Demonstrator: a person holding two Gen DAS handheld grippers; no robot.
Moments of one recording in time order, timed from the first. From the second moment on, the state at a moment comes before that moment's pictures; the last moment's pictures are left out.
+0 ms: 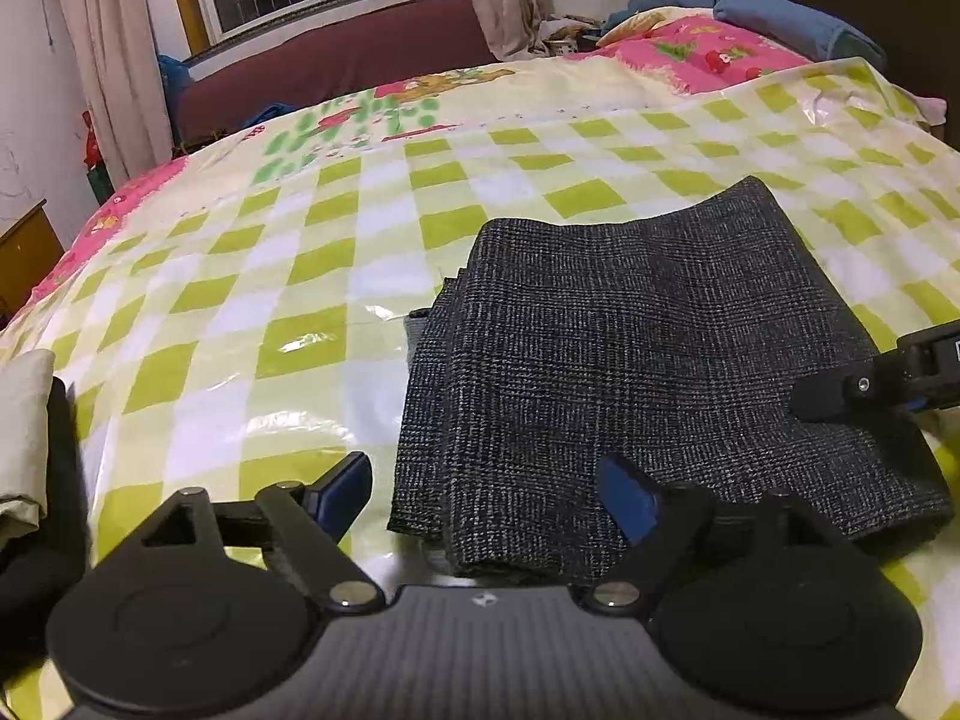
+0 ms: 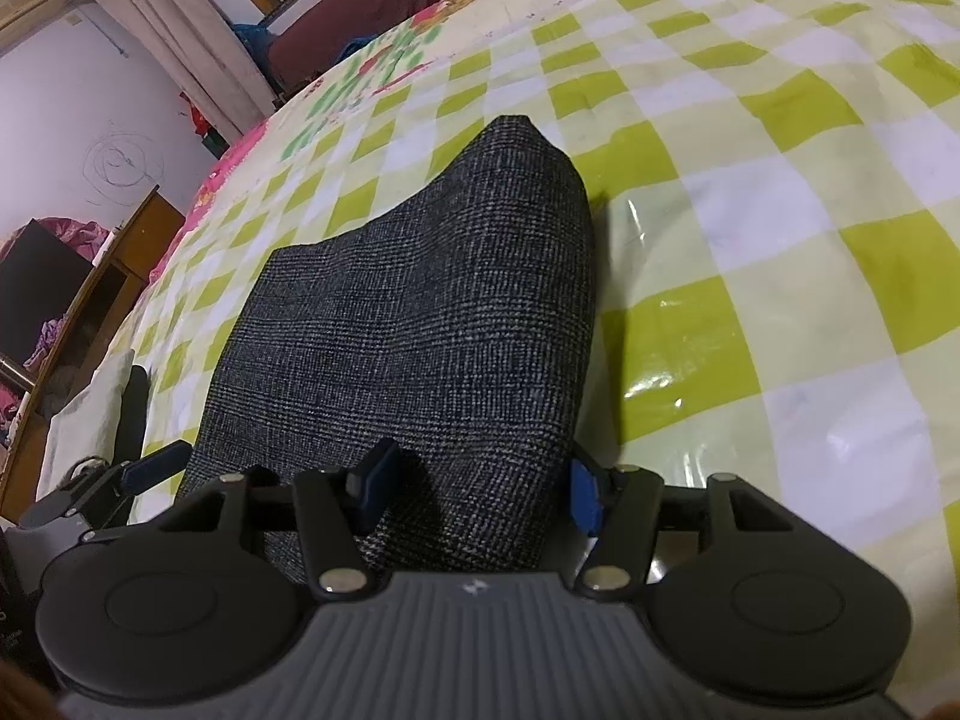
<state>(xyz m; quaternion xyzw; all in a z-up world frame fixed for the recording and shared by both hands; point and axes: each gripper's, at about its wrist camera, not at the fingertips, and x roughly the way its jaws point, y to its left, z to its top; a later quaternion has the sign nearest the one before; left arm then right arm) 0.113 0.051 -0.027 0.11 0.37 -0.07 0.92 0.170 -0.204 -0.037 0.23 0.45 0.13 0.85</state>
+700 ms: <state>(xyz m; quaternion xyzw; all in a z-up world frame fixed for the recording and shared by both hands) 0.120 0.069 -0.037 0.04 0.38 -0.09 0.92 0.161 -0.209 -0.046 0.25 0.41 0.15 0.86</state>
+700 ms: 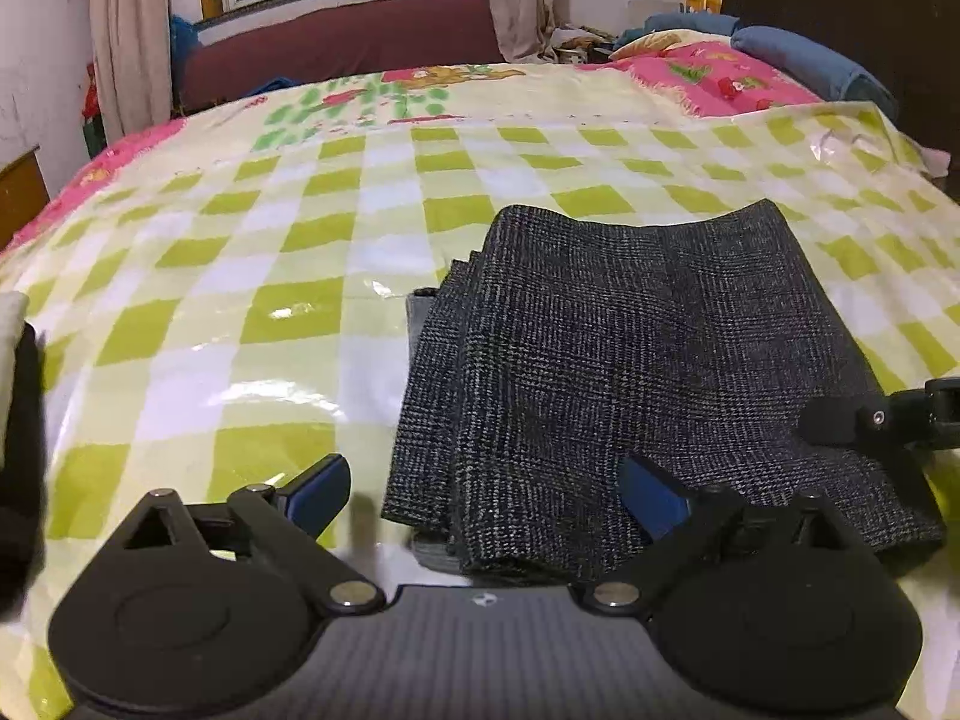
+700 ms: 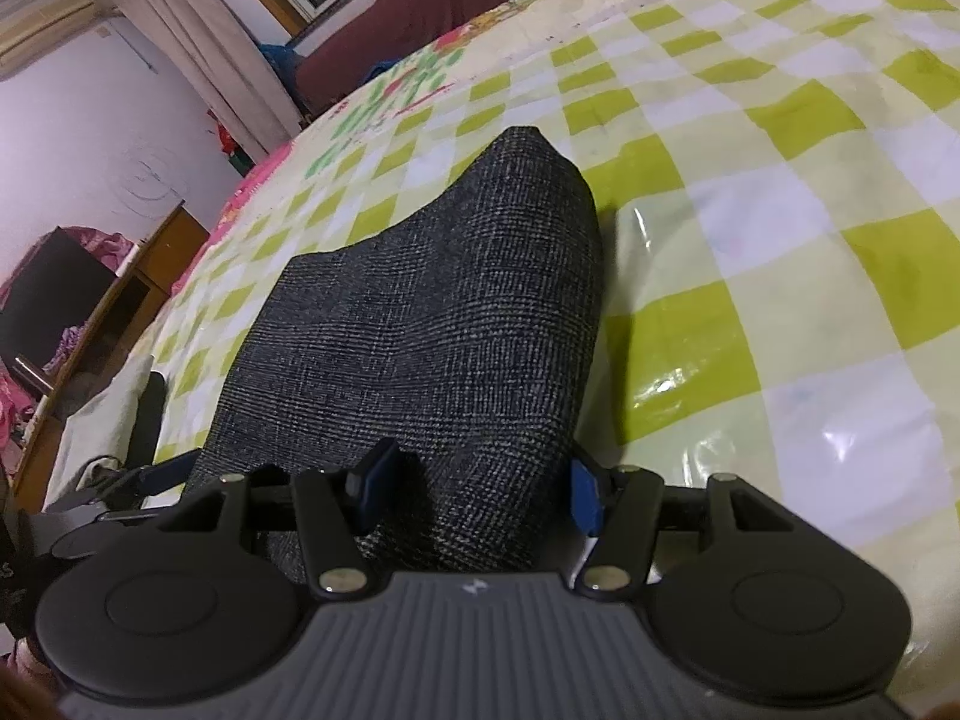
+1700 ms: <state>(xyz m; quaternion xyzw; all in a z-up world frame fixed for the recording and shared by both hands) 0.152 0.058 -0.030 0.06 0.40 -0.10 0.91 0.180 -0.232 -0.061 0.36 0.40 0.19 0.82</state>
